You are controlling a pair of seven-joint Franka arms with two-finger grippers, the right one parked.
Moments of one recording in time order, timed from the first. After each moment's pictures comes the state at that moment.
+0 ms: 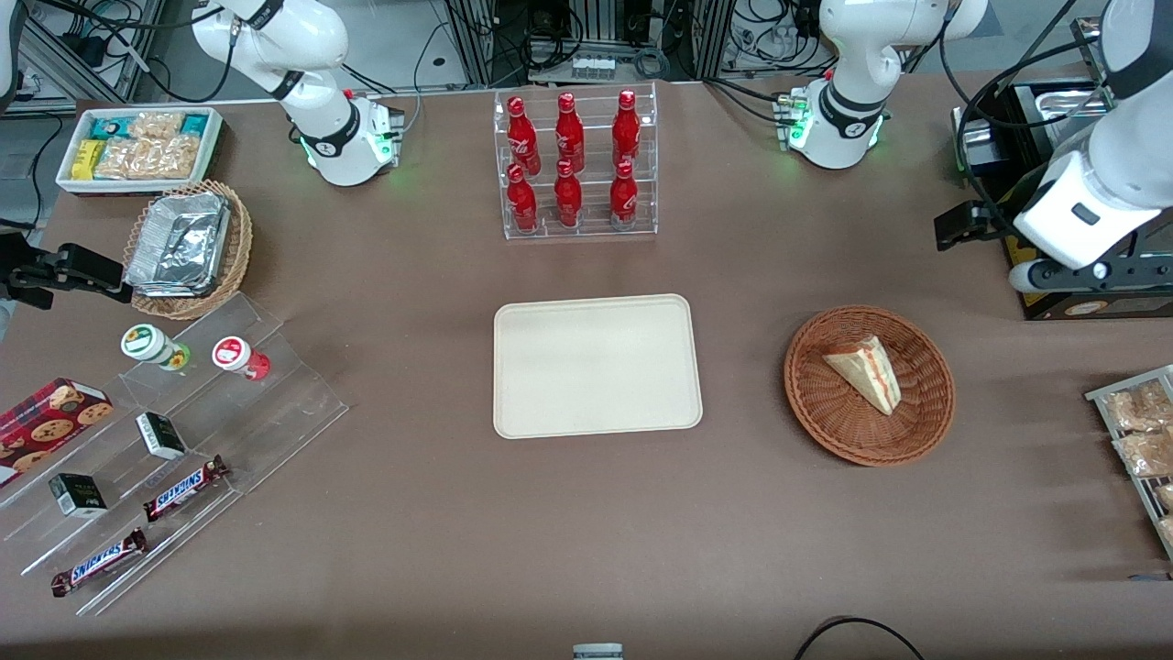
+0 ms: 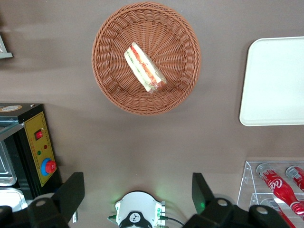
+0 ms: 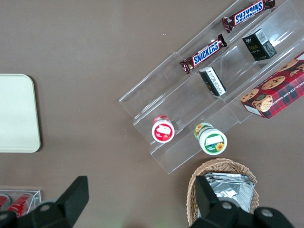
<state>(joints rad) -0.05 0.04 -0.08 -1.51 0.01 1.34 -0.13</state>
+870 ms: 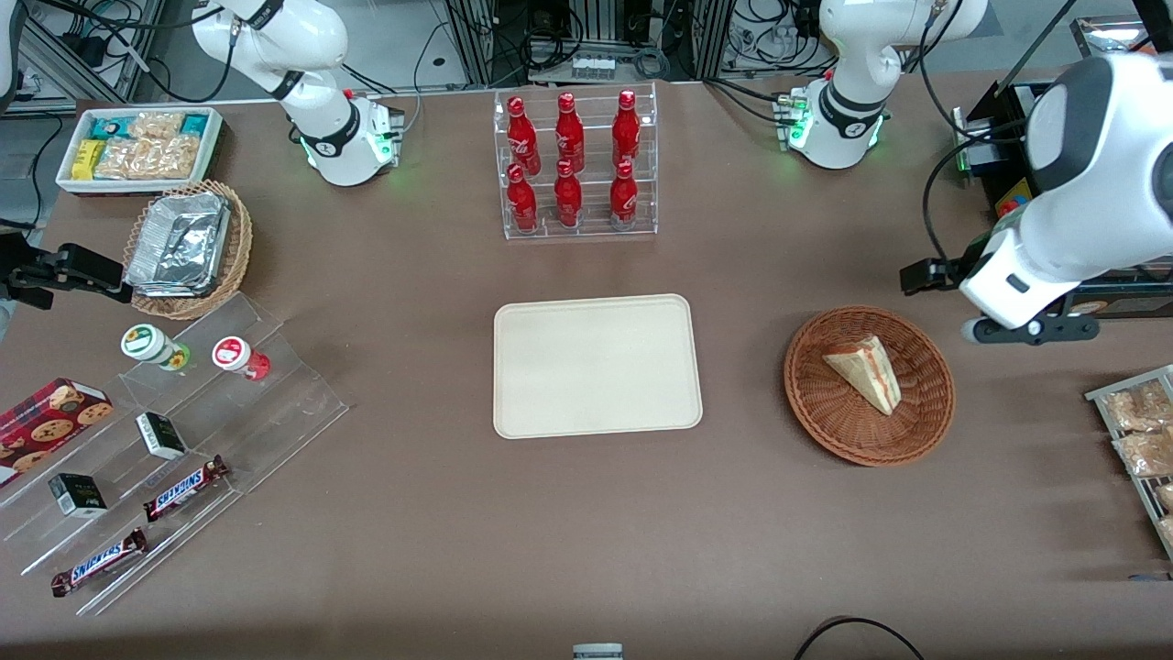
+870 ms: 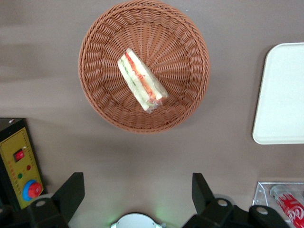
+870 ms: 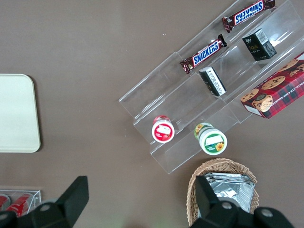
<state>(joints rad) -0.05 0.07 -0.07 -1.76 0.01 1.61 -0.13</state>
